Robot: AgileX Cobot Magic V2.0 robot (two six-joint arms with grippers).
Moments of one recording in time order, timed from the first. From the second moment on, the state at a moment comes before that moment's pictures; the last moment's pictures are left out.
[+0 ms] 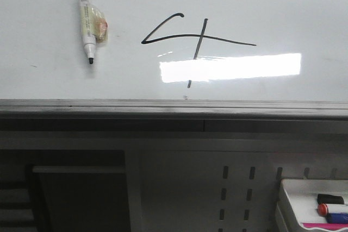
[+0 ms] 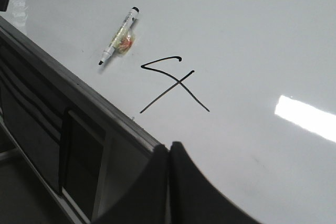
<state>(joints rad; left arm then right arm) -0.74 0.55 -0.31 -1.50 -0.01 1.19 0.78 -0.01 -0.33 -0.44 0.53 0.09</state>
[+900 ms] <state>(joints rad) -0.60 0.22 -0.06 -0.51 -0.09 0.68 0.78 -0.01 -0.33 -0.45 0.53 0.09</state>
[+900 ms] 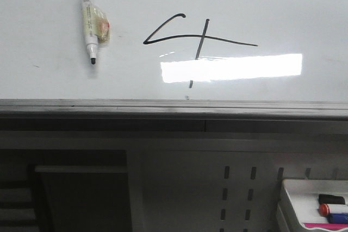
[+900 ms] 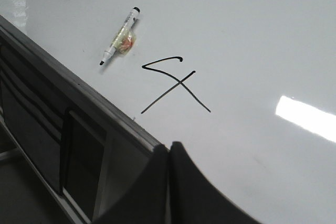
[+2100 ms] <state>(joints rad) -0.10 -0.01 0.00 -0.21 0.34 0.23 0.78 -0.01 -0.32 -0.45 0.53 0.09</state>
